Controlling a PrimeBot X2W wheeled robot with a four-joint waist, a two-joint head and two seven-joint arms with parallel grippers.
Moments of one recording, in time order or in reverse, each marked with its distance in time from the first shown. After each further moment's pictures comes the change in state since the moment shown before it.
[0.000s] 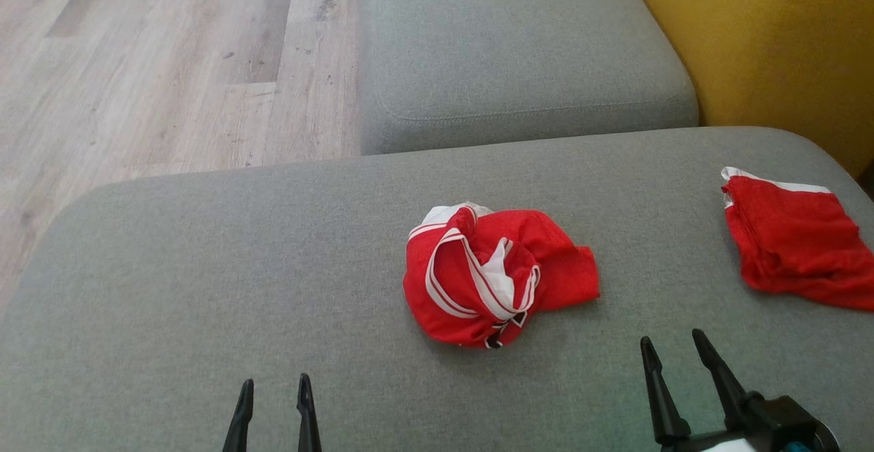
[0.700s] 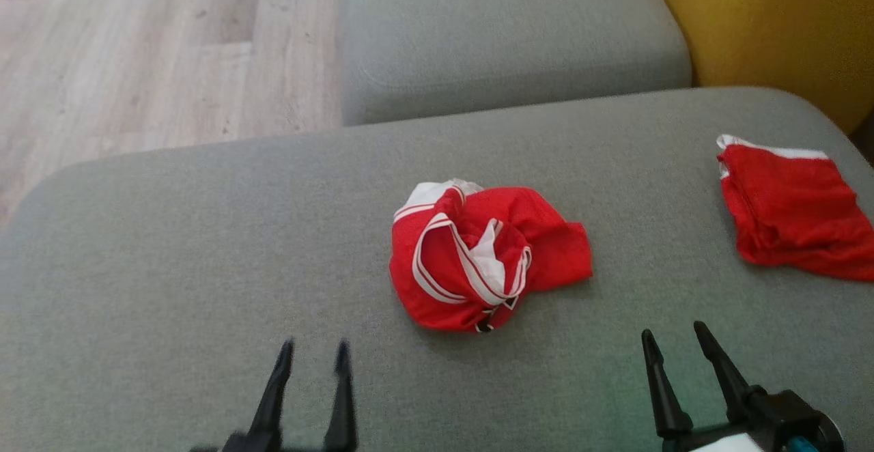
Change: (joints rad) left arm -0.104 0.001 -0.076 0.051 -0.008 -0.042 0.000; right arm -0.006 -0.010 0.003 -0.019 -0.002 0.000 0.000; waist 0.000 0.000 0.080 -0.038
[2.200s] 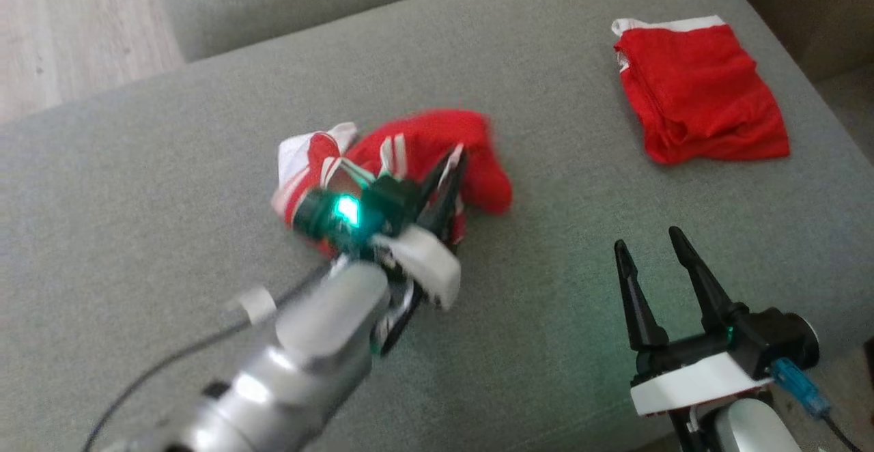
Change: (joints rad) left arm -0.916 -0.006 -0.663 0.614 -0.427 -0.010 0.045; right arm -0.202 -0.001 0.058 -0.017 0.000 0.000 0.000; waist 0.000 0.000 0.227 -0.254
